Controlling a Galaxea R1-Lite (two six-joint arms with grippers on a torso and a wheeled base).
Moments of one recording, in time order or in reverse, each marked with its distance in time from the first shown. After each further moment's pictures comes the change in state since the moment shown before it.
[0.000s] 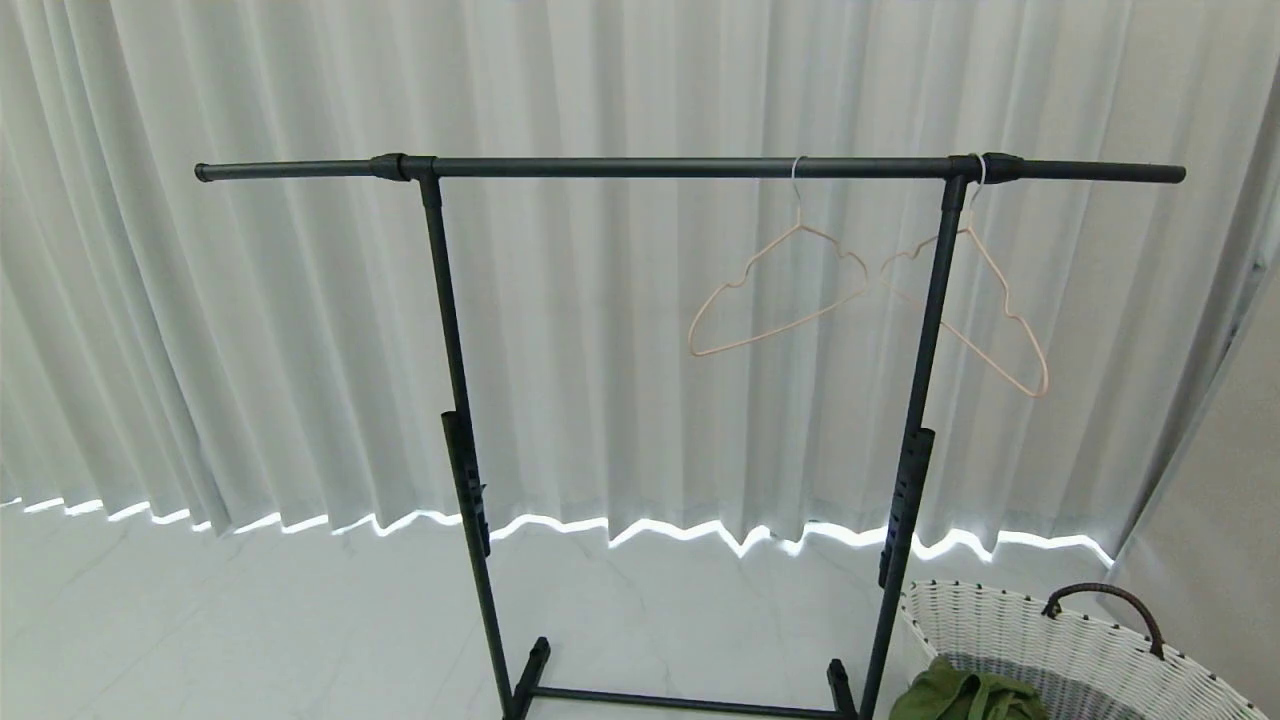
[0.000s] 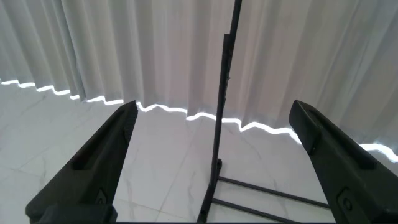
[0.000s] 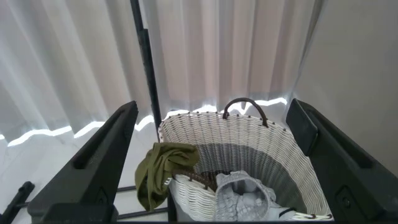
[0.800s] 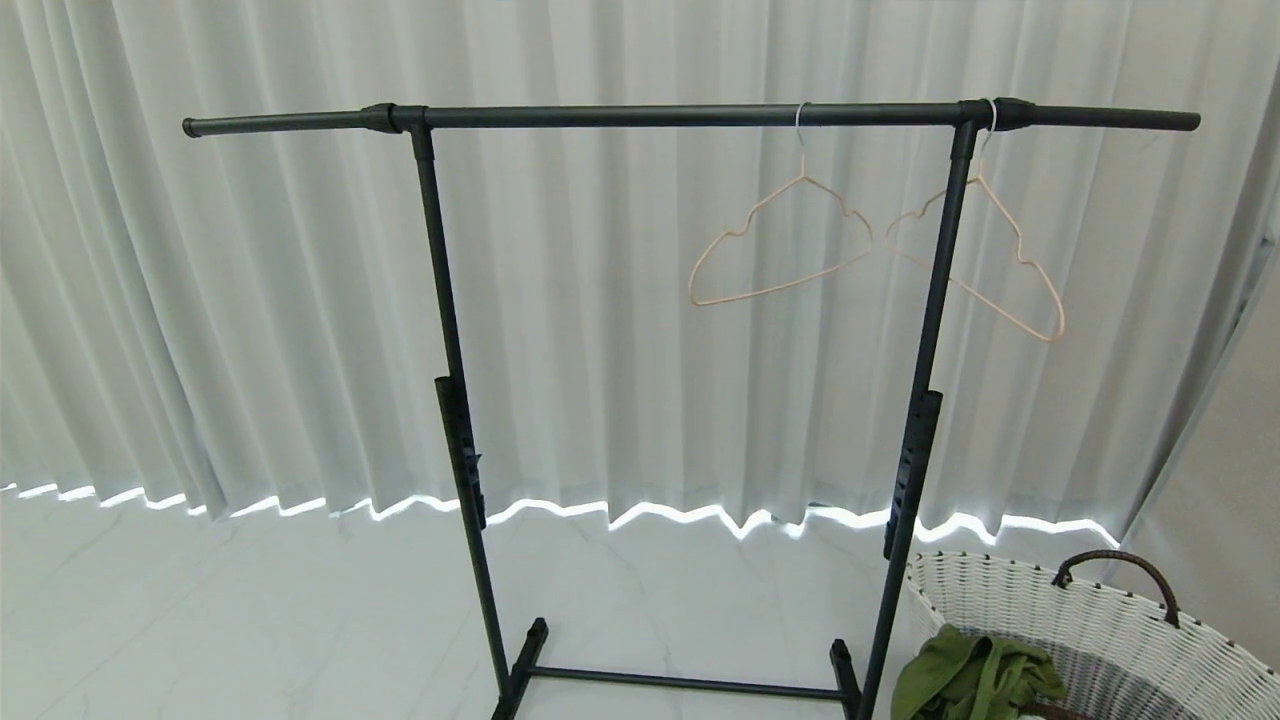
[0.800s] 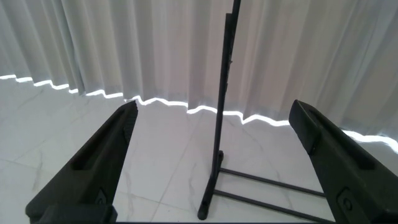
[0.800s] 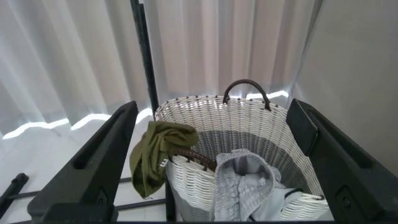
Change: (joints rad) left arm 0.001 0.000 0.000 0.000 -0.002 0.002; right arm 0.000 0.000 0.000 0.000 0.000 0.000
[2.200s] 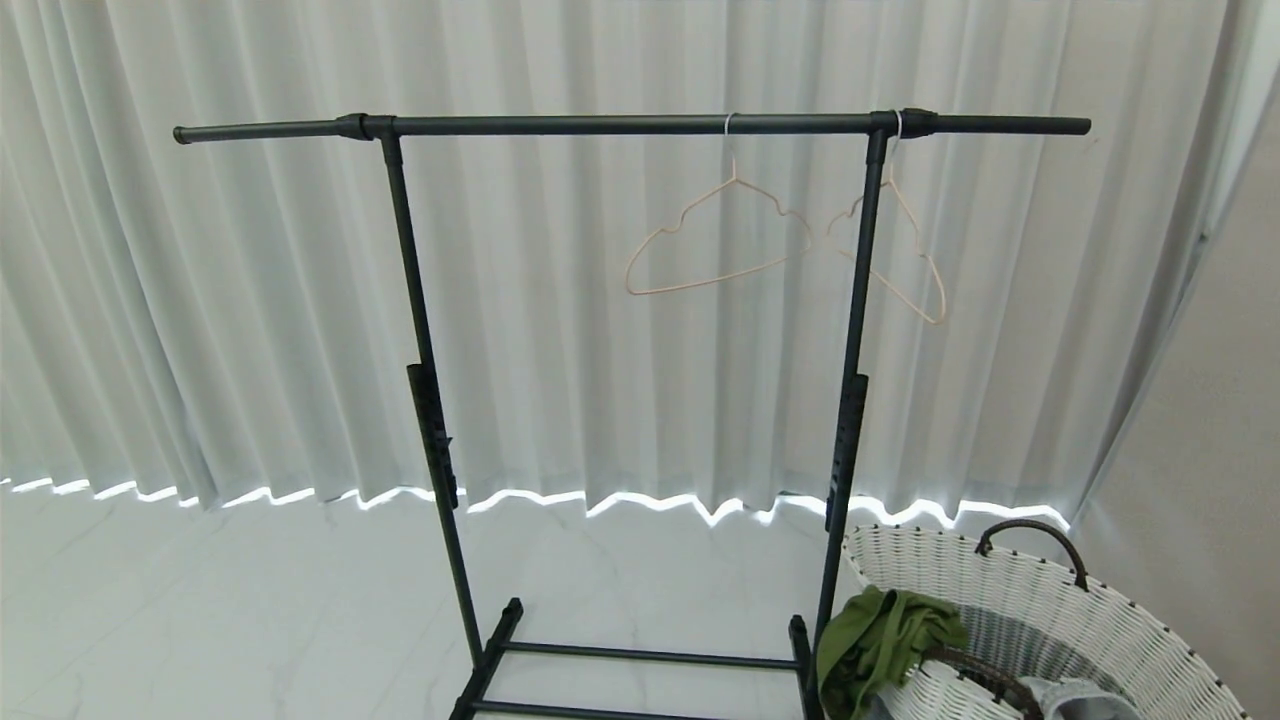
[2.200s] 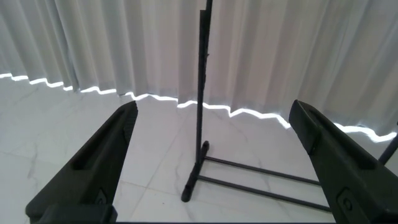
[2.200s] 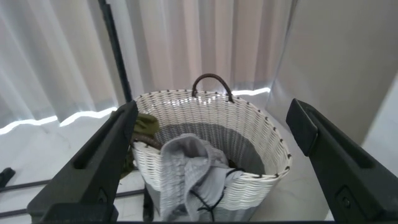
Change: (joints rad) left arm -0.001 0.000 0.000 0.000 0.001 0.001; right arm 0.000 0.000 0.000 0.000 0.000 -0.001
